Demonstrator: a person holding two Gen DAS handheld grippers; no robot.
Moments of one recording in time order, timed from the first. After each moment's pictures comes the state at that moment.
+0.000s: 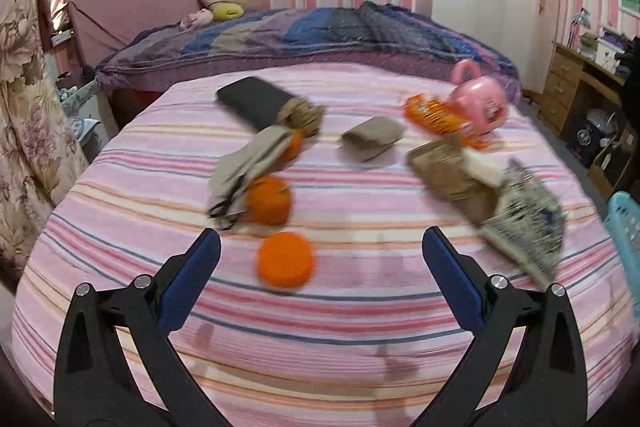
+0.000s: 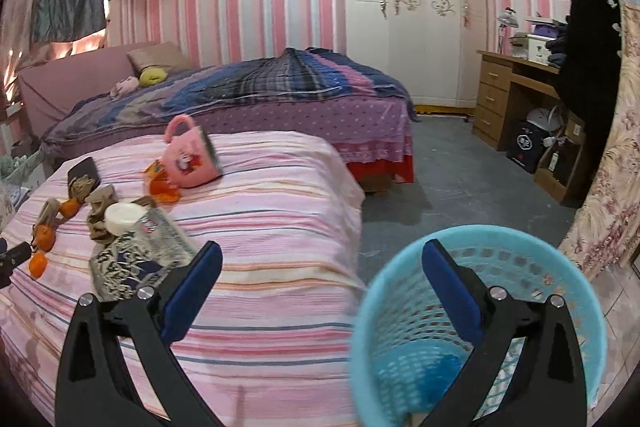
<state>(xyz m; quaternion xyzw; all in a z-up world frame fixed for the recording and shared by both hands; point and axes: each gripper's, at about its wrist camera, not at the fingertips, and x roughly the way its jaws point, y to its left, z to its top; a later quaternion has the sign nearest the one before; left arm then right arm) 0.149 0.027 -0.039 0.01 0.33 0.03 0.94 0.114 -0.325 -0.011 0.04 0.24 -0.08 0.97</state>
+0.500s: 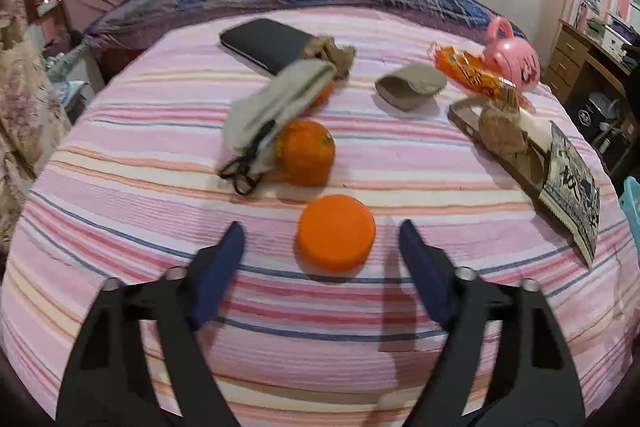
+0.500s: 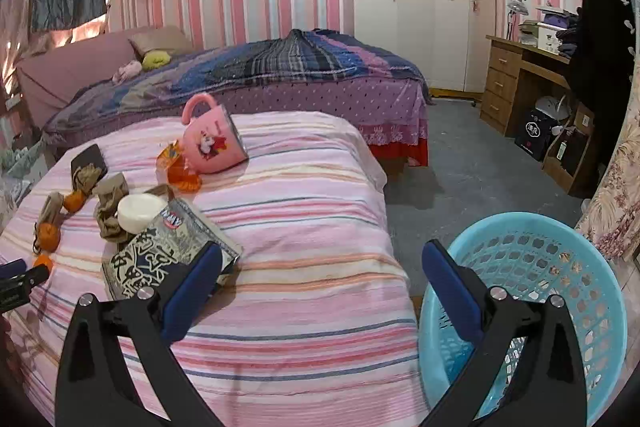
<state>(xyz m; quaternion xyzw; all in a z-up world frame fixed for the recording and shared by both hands) 0.176 0.057 -0.073 -0.02 0.41 0.00 0.91 0.136 -0.288 -0.017 0.04 0.28 -0.07 0.96</state>
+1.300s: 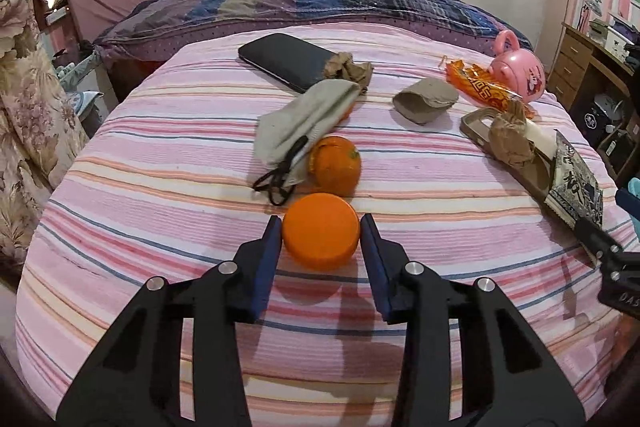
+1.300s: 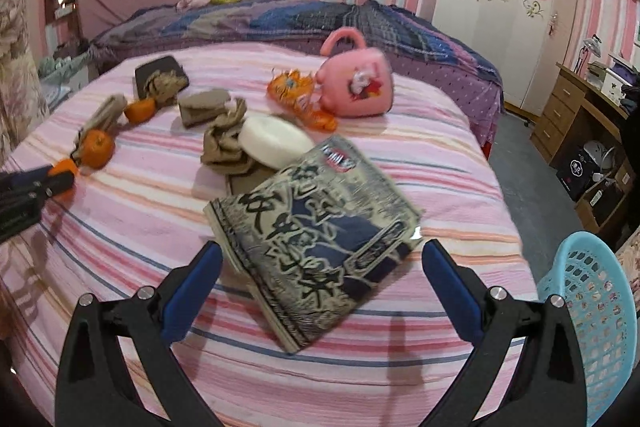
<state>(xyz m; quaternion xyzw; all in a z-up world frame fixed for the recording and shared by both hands) 0.165 0.070 -0.060 -0.01 0.38 0.02 0.92 0.152 -0.166 -0.044 -0.06 0.35 0.02 0.94</state>
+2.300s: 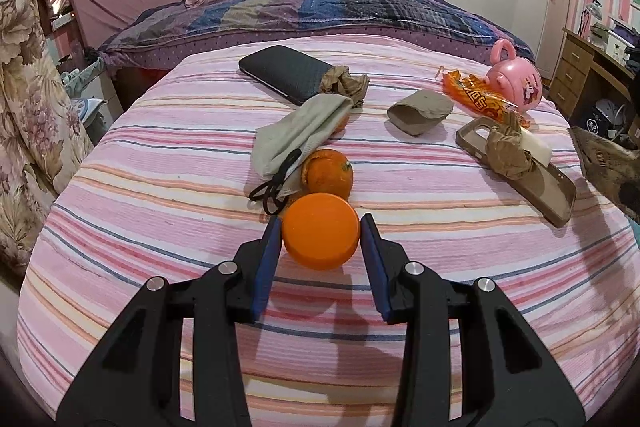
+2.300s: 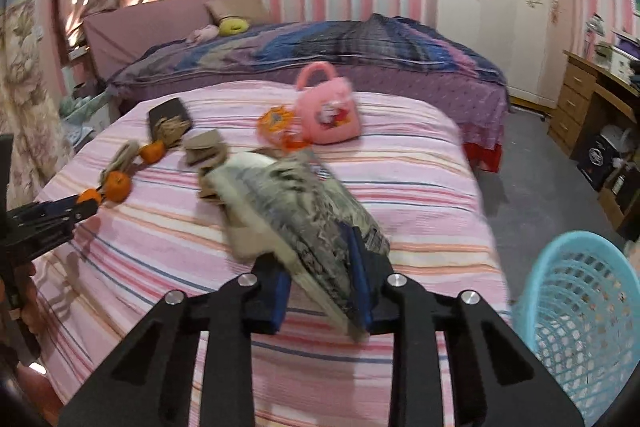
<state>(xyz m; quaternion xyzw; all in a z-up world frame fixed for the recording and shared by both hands) 0.162 0.060 -0.054 0.00 0.36 0.03 0.93 0.132 -0.230 -0.019 0.01 0.31 0.05 0.95</state>
